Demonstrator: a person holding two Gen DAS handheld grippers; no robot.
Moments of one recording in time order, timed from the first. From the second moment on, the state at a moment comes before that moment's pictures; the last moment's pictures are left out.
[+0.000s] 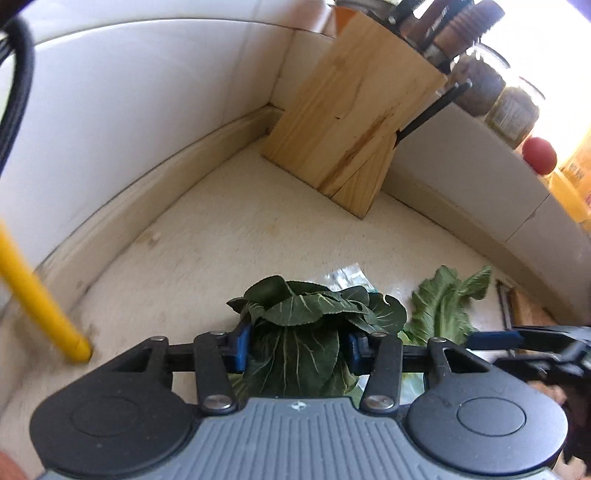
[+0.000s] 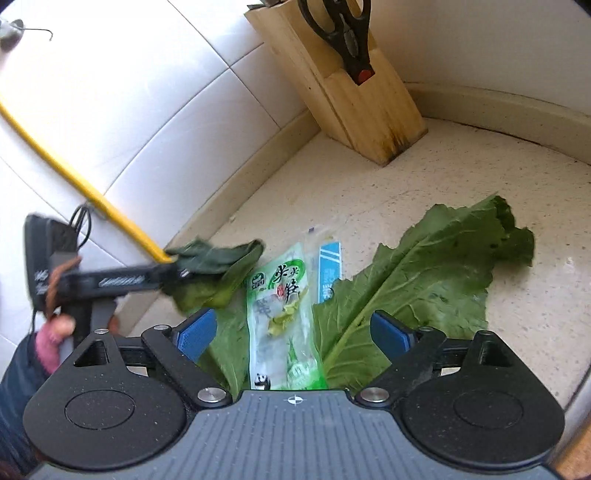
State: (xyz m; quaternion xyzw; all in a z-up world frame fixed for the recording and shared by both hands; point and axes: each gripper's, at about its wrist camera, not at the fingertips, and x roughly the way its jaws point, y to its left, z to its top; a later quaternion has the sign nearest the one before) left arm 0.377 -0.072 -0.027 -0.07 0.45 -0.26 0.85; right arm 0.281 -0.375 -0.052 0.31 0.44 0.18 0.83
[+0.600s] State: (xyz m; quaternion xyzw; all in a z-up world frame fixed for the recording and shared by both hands) left arm 0.353 -0.059 -0.031 -0.07 0.45 -0.24 0.86; right arm 0.308 -0.332 -0.060 0.35 0.45 0.21 0.80
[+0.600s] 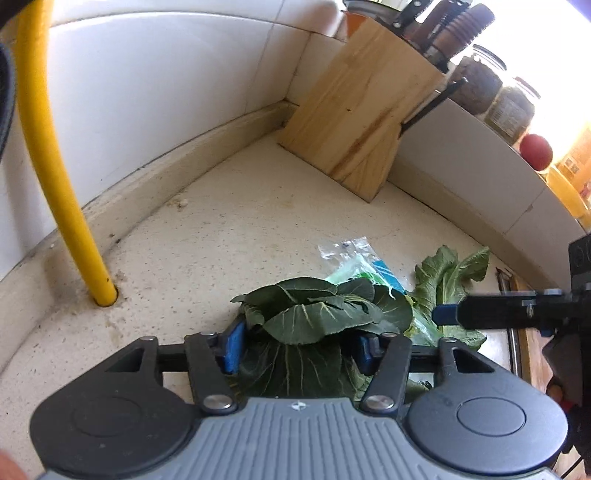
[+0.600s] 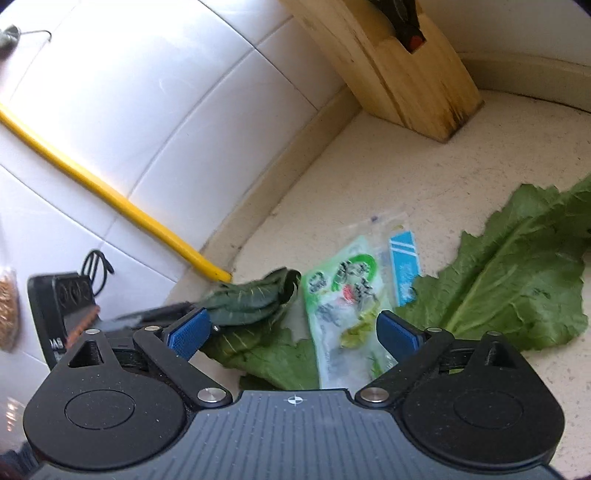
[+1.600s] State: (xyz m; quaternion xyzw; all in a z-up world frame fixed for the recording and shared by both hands) left arm 0.349 -0.016 -0.015 -0.16 0.43 -0.25 0.85; right arm 0.295 -0.331 -0.062 0.26 0.47 0.20 0.82
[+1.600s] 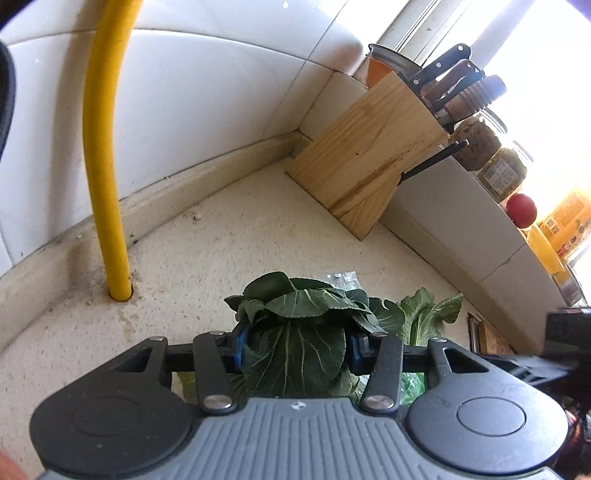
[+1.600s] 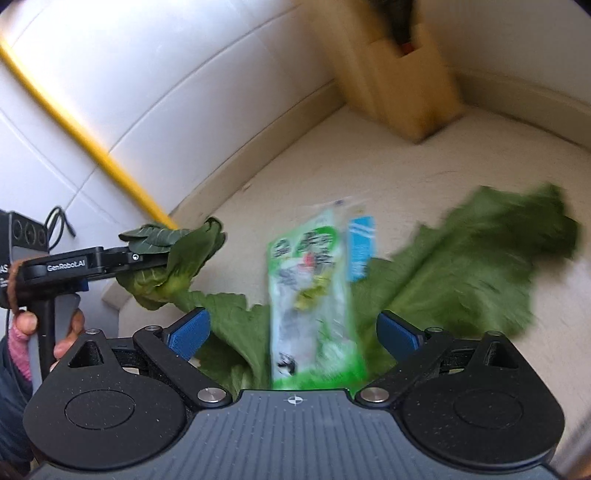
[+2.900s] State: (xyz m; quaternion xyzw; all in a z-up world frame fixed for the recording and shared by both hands) left arm 0.346 -0.023 -0.046 -0.18 0.46 -0.26 0.83; right arm 0.326 -0.329 -0.127 0.55 0.44 0.25 0.66
